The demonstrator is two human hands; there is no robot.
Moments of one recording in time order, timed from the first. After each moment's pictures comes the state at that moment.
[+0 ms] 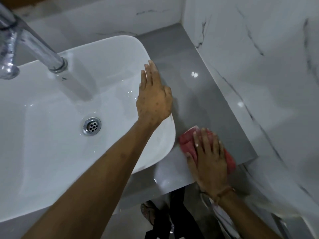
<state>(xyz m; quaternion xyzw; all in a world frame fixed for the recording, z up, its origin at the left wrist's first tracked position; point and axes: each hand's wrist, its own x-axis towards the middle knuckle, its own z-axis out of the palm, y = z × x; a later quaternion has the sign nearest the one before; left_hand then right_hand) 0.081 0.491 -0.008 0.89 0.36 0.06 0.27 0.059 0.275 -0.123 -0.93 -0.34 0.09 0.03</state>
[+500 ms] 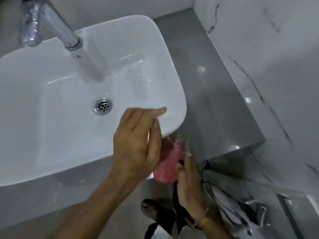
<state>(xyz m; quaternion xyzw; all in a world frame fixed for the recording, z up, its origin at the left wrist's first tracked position) -0.082 0.434 0.025 0.90 0.20 0.29 0.25 -0.060 0.286 -0.095 -0.81 -0.21 0.27 0.47</state>
